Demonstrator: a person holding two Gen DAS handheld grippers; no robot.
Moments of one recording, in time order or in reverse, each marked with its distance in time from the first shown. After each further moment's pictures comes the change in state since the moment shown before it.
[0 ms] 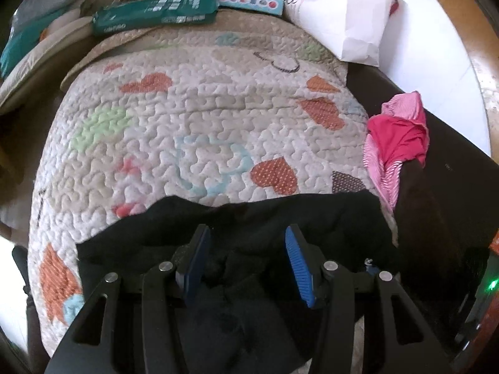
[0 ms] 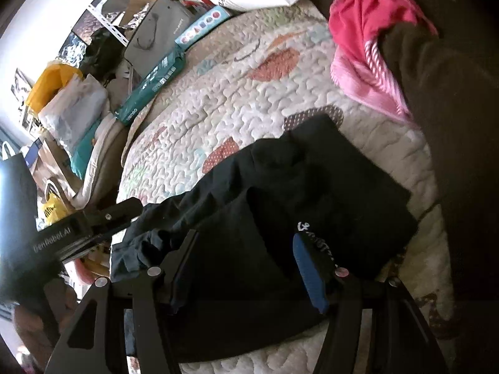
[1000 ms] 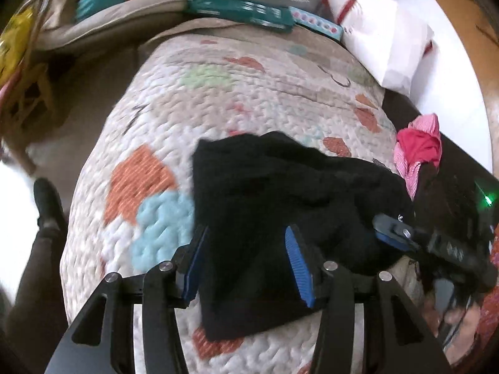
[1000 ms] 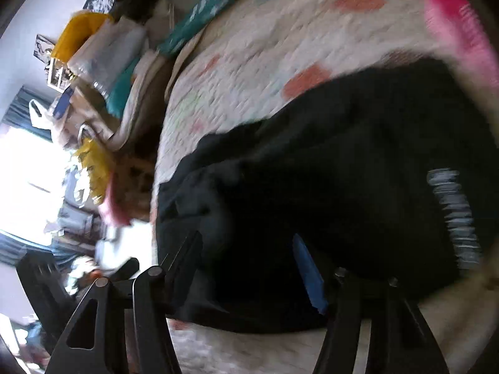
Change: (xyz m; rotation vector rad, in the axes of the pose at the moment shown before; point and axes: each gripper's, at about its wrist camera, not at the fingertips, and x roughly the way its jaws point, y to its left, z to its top) left arm -0.064 0.083 -0.100 -0.198 -0.067 0.072; right arm 0.031 0.049 -0.012 -0.089 0.277 0.188
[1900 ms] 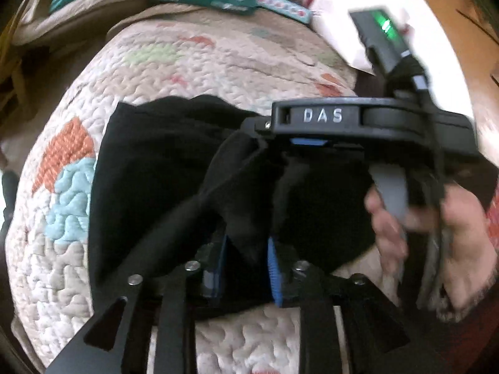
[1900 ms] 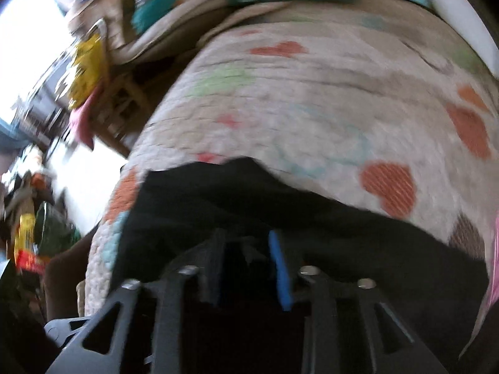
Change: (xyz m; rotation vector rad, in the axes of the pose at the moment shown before) left arm 0.020 -0.049 -0.051 0.030 0.000 -0.118; right arm 0.075 0.067 0.055 -0.469 0.166 -0.176
